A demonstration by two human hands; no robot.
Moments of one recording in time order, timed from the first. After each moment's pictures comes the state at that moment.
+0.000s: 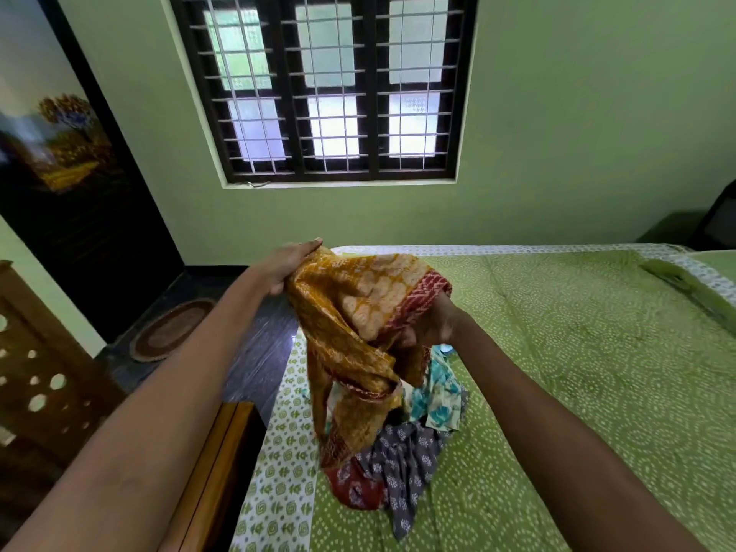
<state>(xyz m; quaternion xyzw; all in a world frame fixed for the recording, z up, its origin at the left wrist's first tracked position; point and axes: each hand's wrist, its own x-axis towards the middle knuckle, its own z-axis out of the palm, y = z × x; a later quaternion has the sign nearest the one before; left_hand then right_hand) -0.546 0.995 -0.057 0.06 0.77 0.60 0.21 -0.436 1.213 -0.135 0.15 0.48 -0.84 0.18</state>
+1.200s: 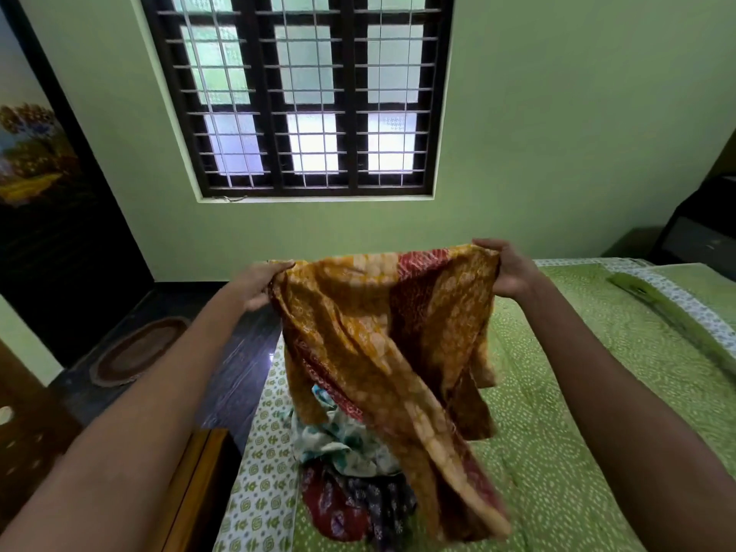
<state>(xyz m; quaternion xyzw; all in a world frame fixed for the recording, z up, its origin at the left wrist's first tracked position) -0.594 0.988 -0.081 0.01 0.64 0.74 0.20 -0.432 1.331 -0.051 0.17 0.53 -0.83 -0.03</state>
